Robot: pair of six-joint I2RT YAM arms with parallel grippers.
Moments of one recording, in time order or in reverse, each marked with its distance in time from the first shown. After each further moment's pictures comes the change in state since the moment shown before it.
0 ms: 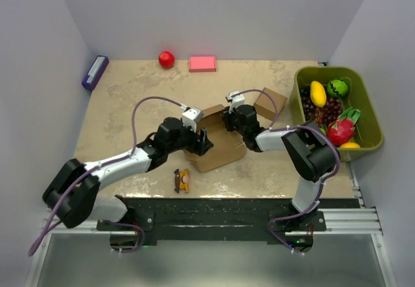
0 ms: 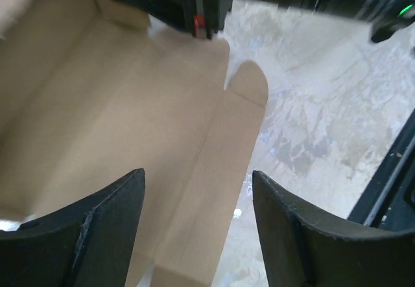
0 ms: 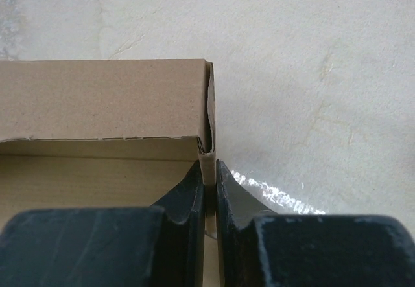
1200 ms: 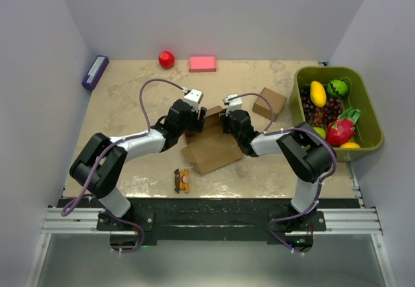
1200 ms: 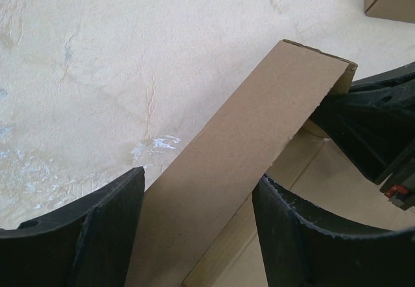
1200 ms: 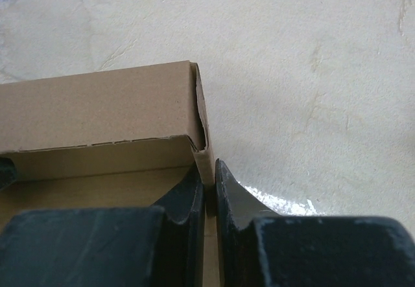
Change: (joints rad) left arm 0.093 0.231 0.236 -0.016 -0.356 0.166; right arm 0.076 0.002 -0.032 0.047 0.181 0.032
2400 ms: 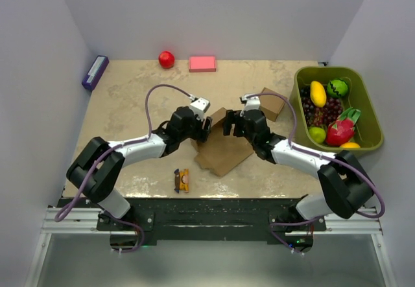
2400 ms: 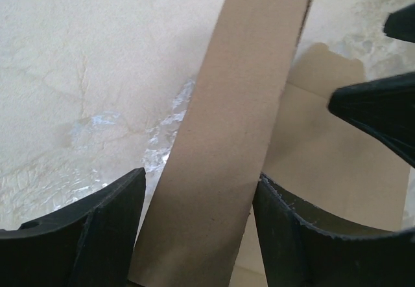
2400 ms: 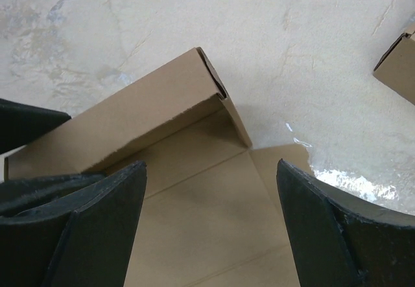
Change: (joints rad) left arm -0.047 -0.045 -0.049 -0.028 0.113 -0.004; right arm -0.003 -0.415 -0.095 -0.374 -0.010 0.194
